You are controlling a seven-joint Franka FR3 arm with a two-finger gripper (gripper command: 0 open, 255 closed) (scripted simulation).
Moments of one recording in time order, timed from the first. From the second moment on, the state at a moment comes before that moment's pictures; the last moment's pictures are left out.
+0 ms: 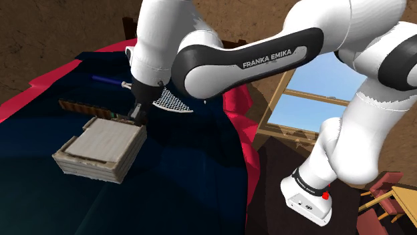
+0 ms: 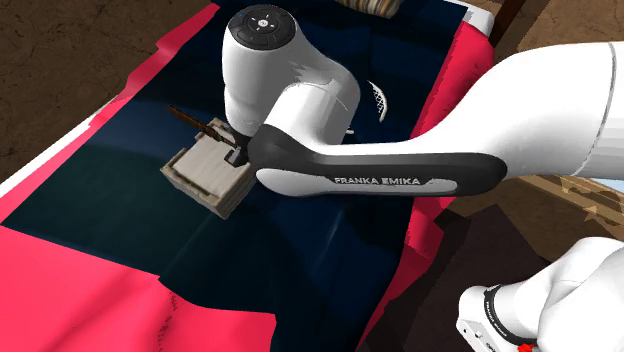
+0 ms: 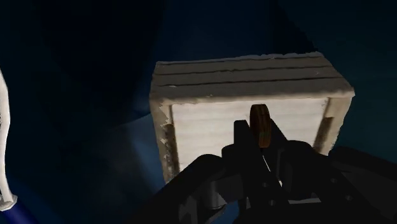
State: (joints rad) arm 0.47 0.15 0.29 -1.79 -0.10 2.22 0.18
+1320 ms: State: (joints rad) arm 0.50 0.25 0.28 -1.84 -0.16 2.36 0.25
